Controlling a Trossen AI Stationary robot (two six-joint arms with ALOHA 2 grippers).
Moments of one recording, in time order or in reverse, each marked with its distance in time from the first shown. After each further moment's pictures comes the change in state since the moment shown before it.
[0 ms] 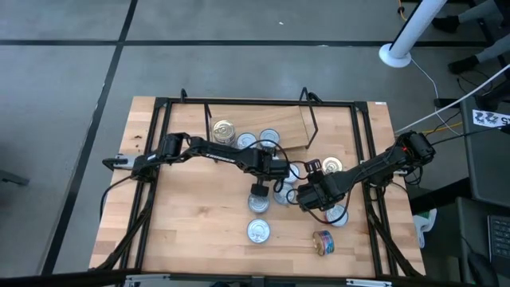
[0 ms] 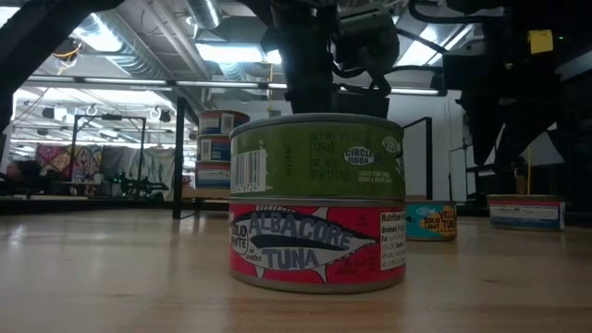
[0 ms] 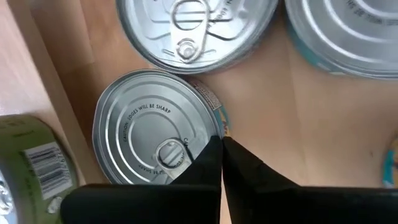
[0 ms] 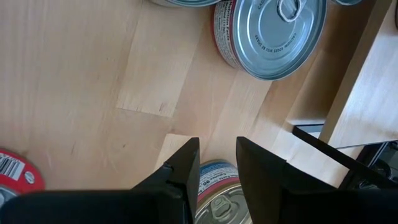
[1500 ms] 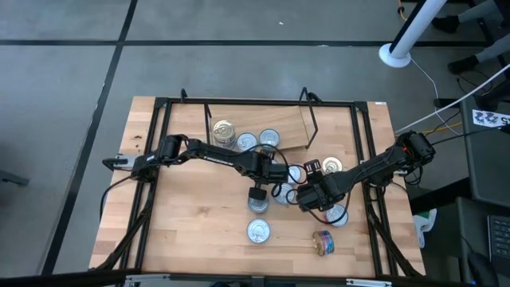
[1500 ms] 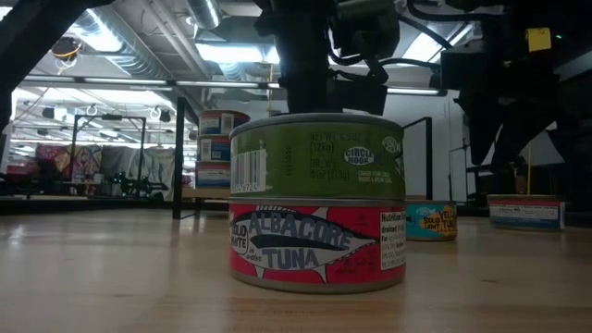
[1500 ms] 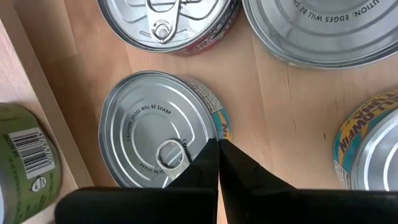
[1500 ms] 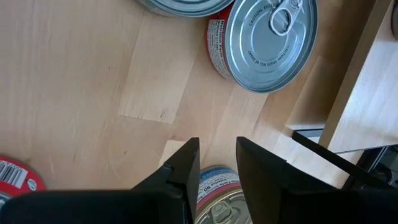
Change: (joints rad) left arm -0.030 -0.020 0.019 -0.072 -0.010 -0.042; right arm 0.000 0.000 0.000 0.020 0.000 -0.001
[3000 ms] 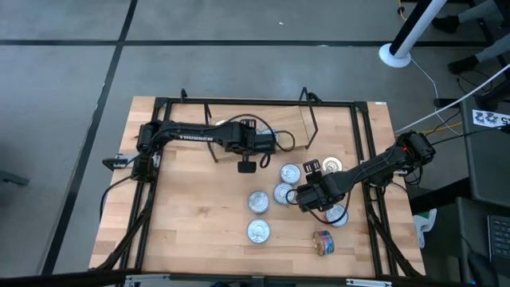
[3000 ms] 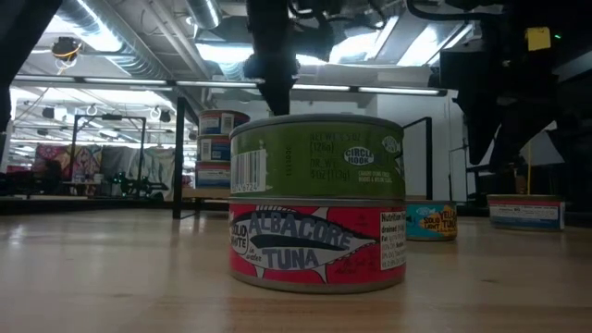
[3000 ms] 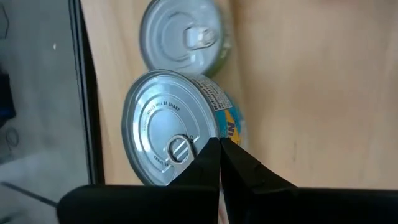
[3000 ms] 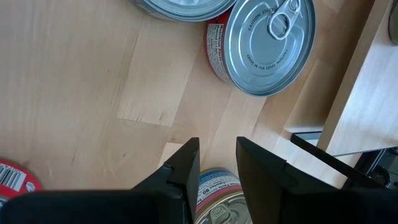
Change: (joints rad) left arm 0.125 -0.243 0.001 -0.258 -0.158 -0.089; right arm 0.000 0.000 0.000 0.009 0.004 -0.008
